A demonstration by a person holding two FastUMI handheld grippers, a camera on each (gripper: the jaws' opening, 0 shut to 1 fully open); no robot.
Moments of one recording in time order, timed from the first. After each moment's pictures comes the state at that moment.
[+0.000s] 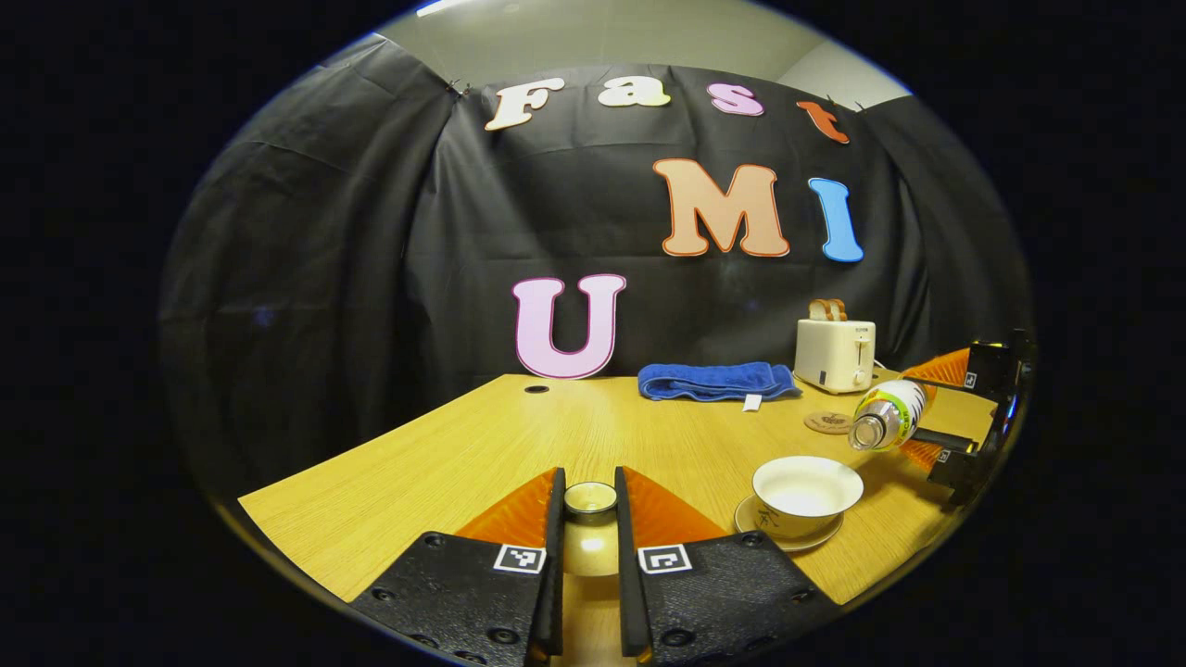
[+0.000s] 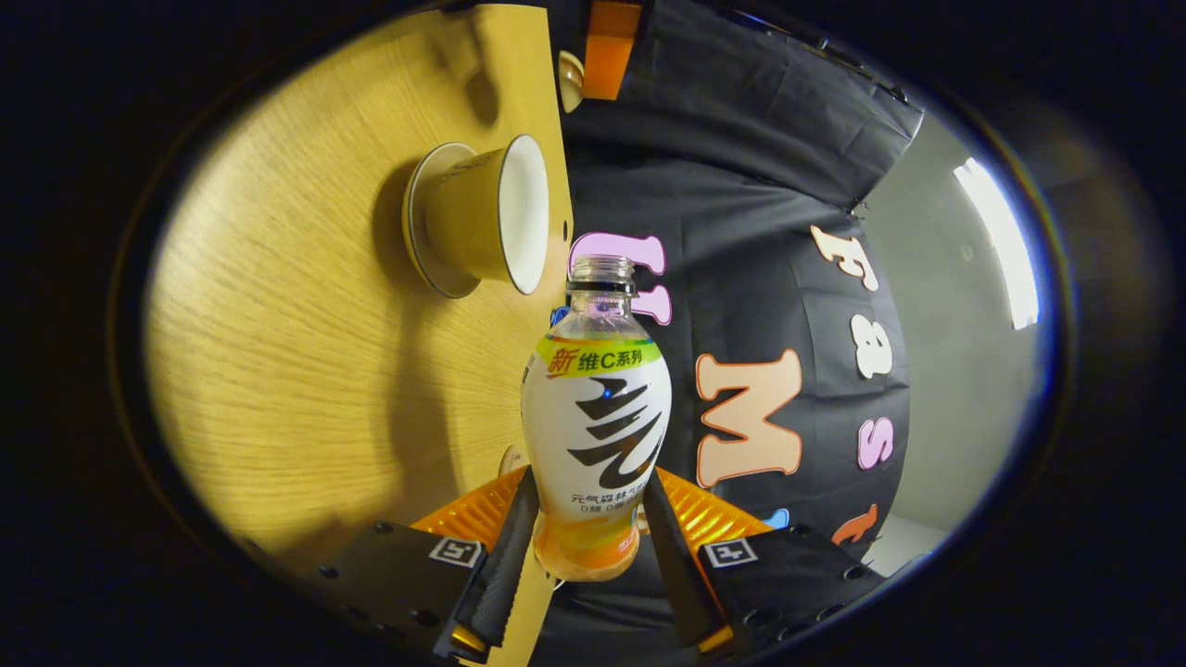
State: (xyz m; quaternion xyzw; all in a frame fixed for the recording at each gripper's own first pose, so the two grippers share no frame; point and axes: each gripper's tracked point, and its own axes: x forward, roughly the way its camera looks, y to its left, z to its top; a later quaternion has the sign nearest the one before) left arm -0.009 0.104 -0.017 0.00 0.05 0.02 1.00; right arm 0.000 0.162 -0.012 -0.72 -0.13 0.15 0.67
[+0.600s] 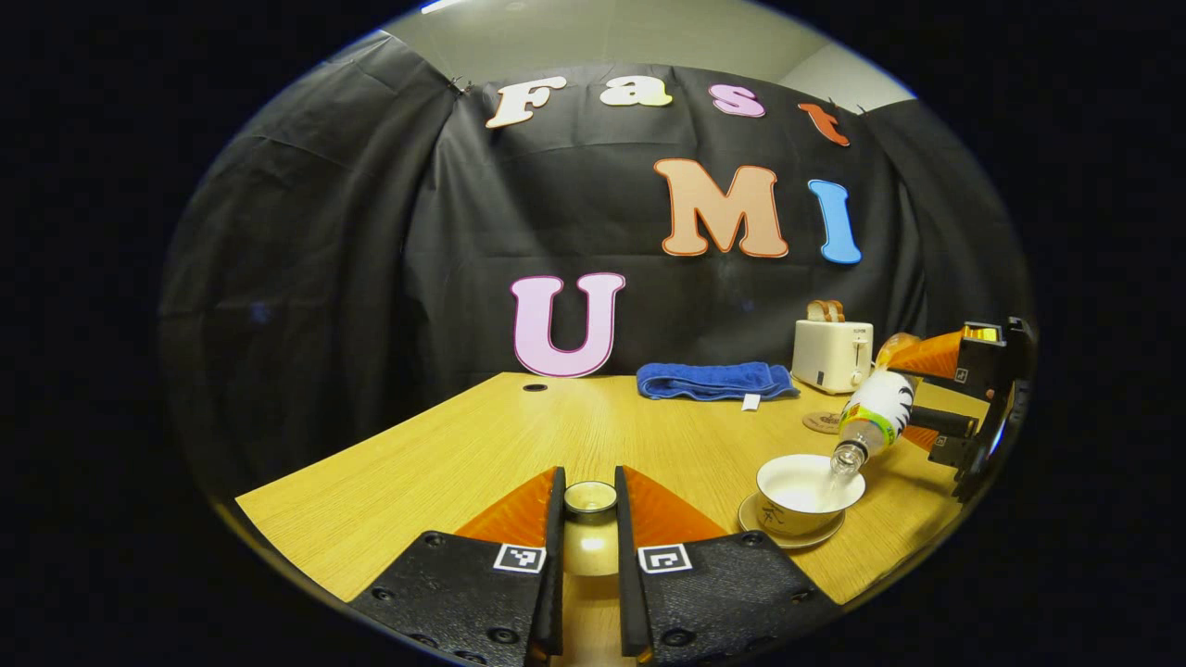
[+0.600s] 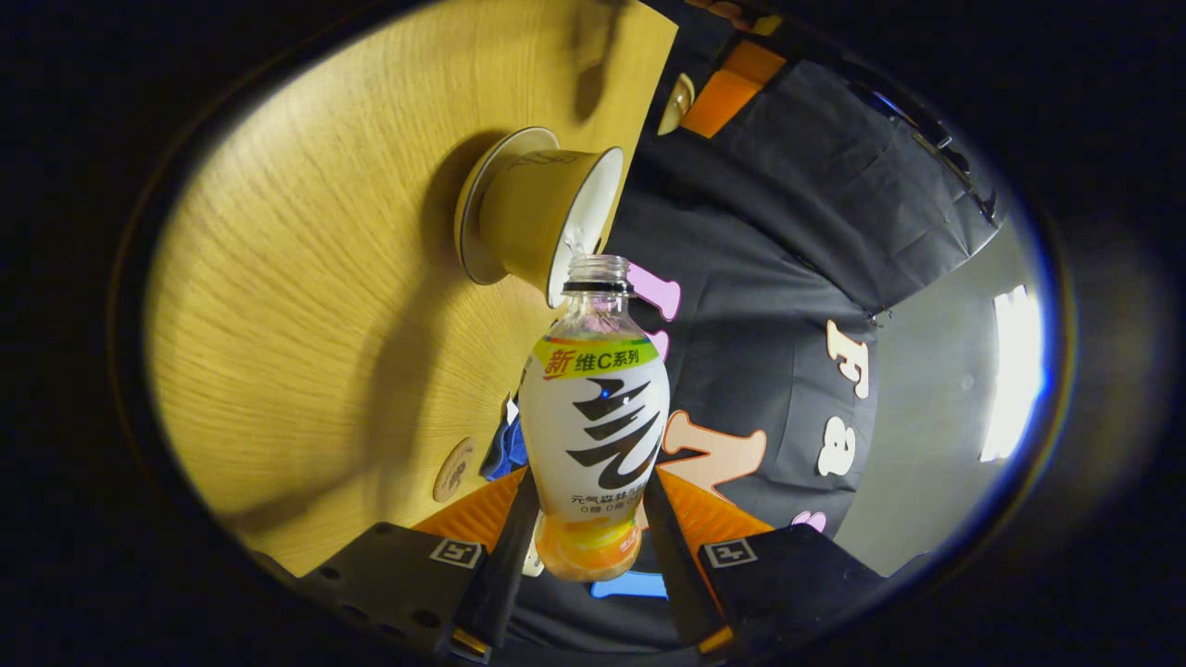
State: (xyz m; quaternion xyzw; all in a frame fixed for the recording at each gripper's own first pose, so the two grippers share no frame) left arm -0.009 0.103 -0.019 -0.01 0.05 0.02 1.00; right arm -0.002 0.188 -0.001 -0.82 -0.19 0.15 0.52
